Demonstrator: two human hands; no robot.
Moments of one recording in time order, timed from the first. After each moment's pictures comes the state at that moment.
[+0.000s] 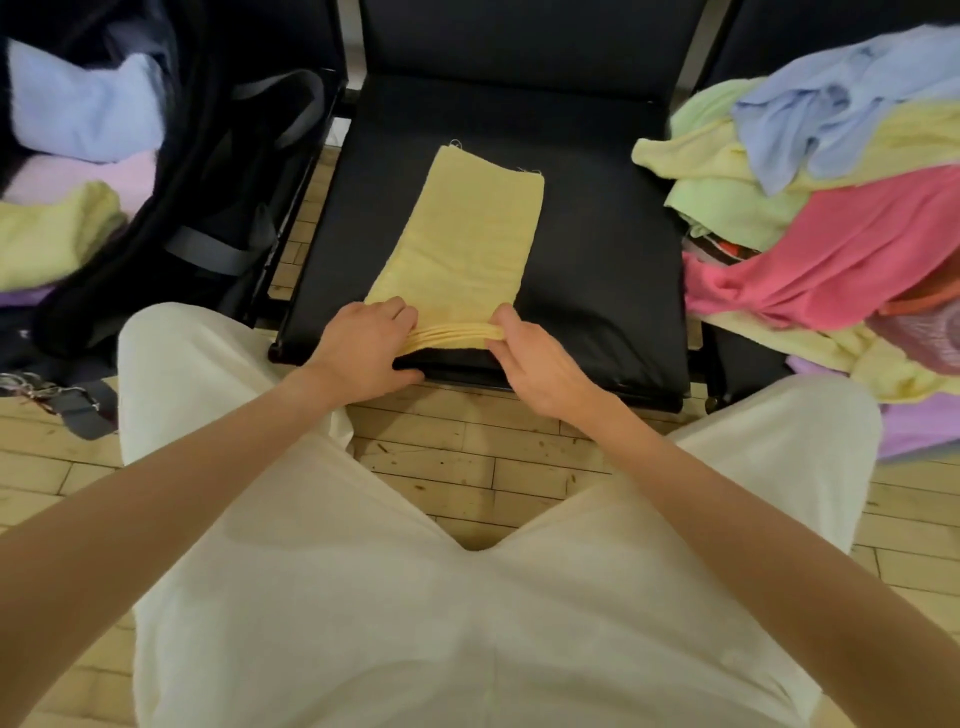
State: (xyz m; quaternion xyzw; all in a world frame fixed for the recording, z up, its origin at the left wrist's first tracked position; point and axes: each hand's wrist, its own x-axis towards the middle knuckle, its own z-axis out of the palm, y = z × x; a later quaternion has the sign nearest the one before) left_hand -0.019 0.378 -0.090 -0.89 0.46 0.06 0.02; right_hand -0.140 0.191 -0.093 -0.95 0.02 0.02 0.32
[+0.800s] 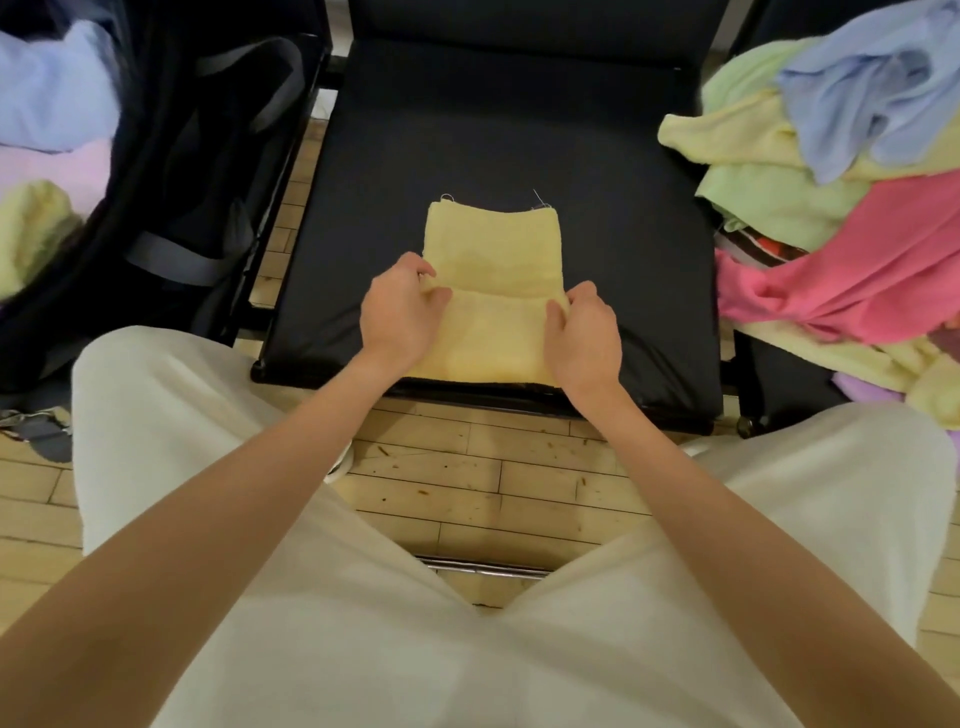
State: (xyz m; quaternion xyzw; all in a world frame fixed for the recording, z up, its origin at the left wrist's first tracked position) left_hand 0.008 0.307 -0.112 -0.93 0.15 0.07 -0.31; right_hand -0.098 0.160 -0.128 -0.89 0.36 -0.09 0.28
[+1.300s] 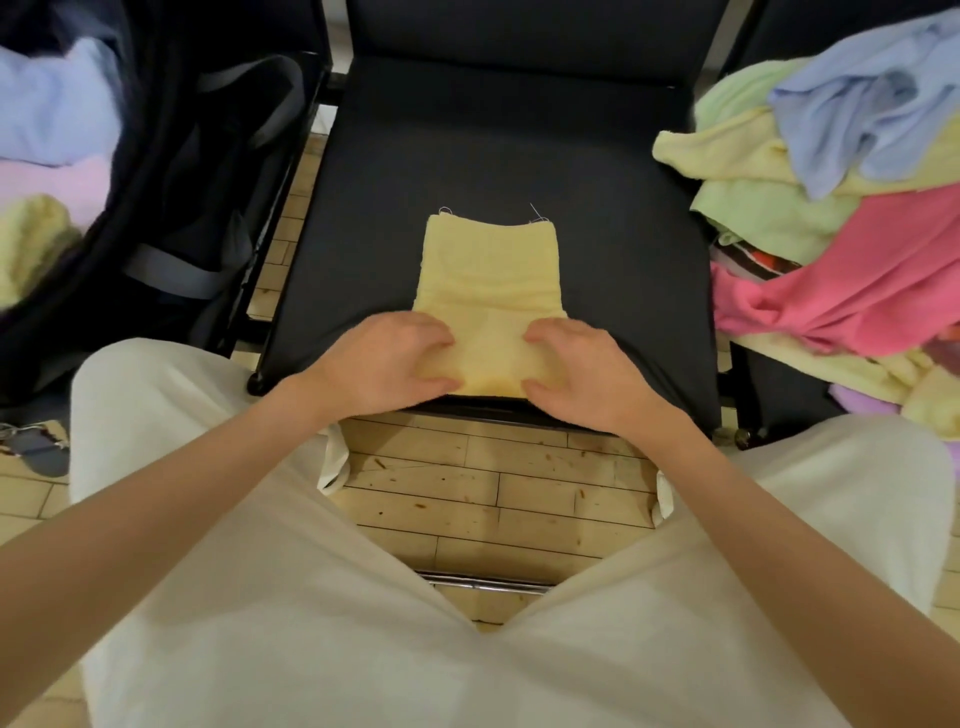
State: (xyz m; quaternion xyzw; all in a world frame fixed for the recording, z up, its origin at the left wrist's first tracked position) left_hand -0.001 0.350 -0.083 -0.86 0.48 0.17 -0.11; right_hand -0.129 0.146 -0.094 -0.96 0.09 0.07 0.25
